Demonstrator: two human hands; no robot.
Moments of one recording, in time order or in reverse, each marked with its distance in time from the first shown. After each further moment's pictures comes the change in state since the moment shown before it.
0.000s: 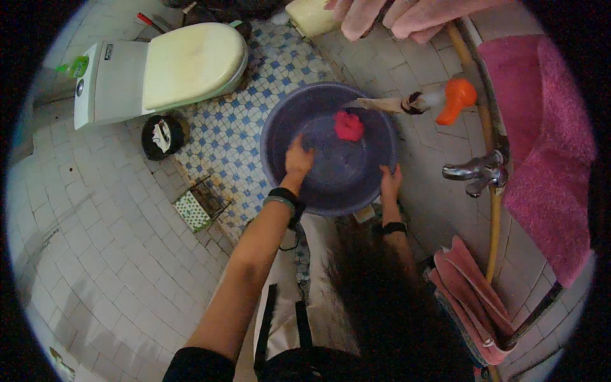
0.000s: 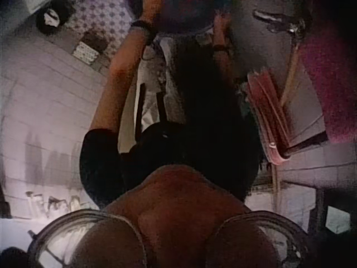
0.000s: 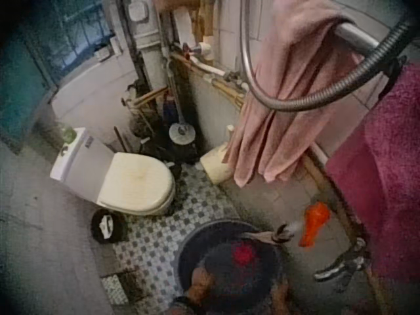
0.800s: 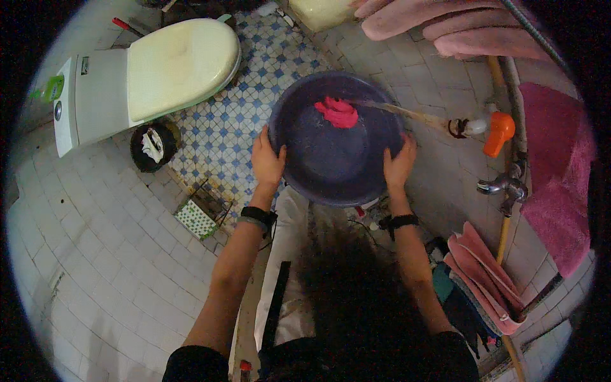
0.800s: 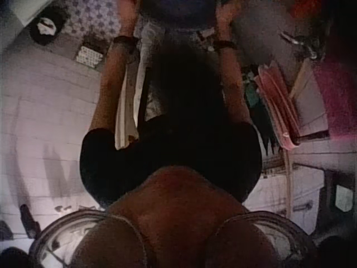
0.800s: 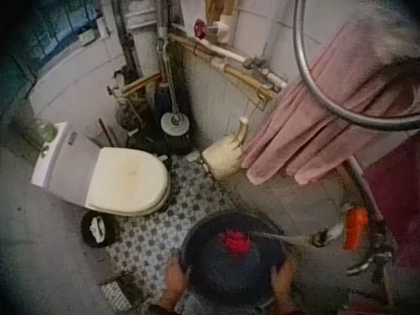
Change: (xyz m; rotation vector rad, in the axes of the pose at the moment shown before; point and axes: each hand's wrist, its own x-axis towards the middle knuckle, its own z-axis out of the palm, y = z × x) left_hand 0.009 -0.036 -0.119 0.163 0.205 0.355; right_hand -0.036 -0.082 0.048 -1.068 0.269 -0.907
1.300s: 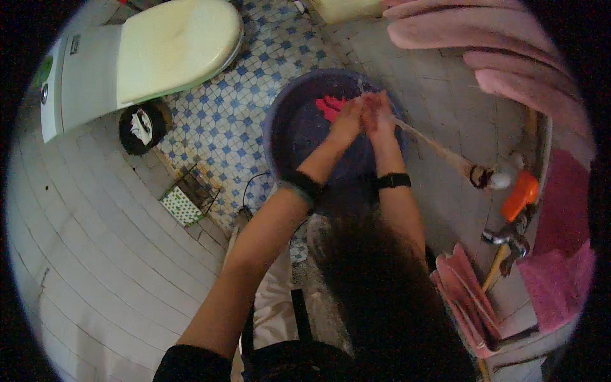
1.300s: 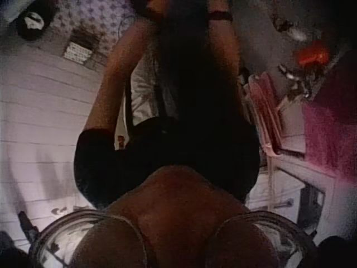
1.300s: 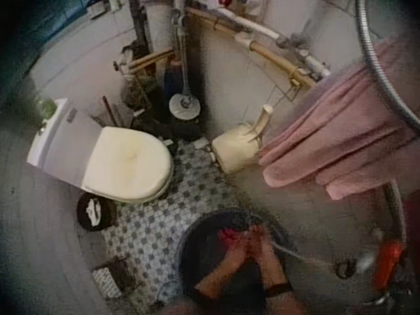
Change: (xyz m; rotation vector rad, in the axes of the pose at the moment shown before) left_hand 0.077 0.145 0.114 -1.174 -0.414 -0.403; right_hand 0.119 -0.067 0.106 2.240 -0.902 0.801
